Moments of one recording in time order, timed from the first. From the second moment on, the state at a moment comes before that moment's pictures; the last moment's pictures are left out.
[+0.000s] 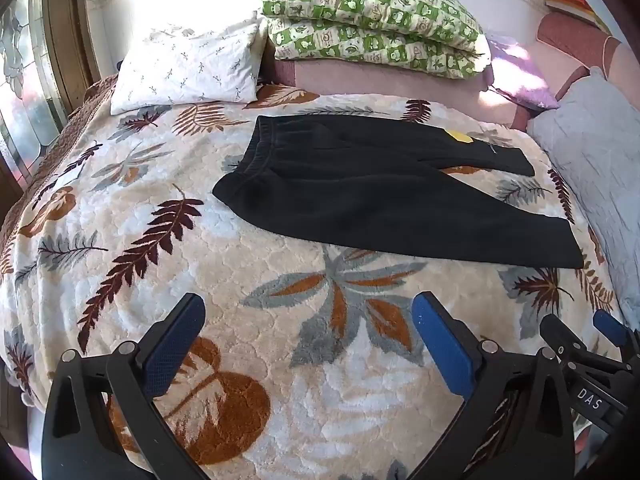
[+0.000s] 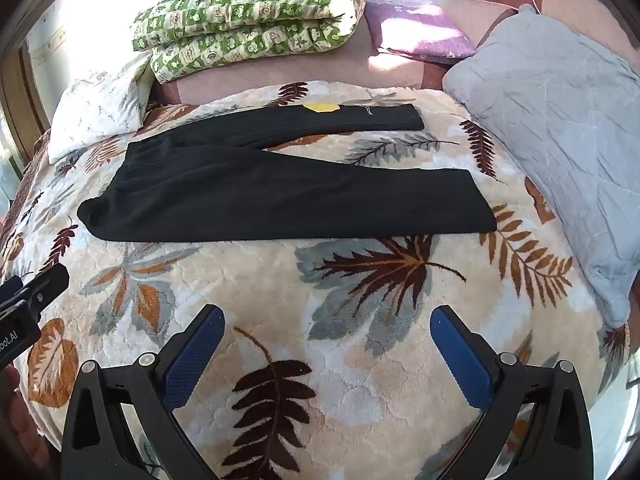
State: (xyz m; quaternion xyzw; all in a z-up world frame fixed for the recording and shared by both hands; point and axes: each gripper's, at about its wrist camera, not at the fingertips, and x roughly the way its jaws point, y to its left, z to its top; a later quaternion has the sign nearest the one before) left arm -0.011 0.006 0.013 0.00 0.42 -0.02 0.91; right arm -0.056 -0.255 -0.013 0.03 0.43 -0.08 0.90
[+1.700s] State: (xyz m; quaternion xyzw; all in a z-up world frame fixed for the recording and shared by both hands) left arm 0.136 0.027 0.030 0.01 0.52 -0.04 0.85; right arm 0.034 -0.340 0.021 0.08 0.43 -0.05 0.90
